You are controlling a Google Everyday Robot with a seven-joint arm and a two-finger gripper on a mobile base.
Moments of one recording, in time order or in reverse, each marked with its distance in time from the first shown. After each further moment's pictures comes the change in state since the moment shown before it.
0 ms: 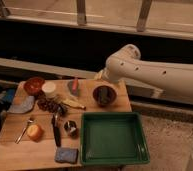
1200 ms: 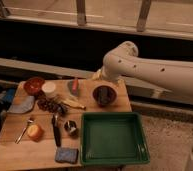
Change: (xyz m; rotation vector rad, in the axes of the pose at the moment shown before) arm 0.005 0.026 -0.012 -0.003 0.035 -0.128
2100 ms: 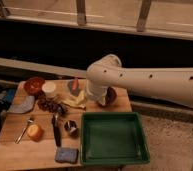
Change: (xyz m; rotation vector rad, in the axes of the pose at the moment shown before) arm 0.145 0.046 0.011 -0.057 0.305 -0.225
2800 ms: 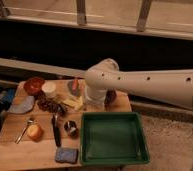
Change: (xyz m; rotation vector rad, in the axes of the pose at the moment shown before) arm 0.009 0.001 0.004 0.004 0.025 -0.016
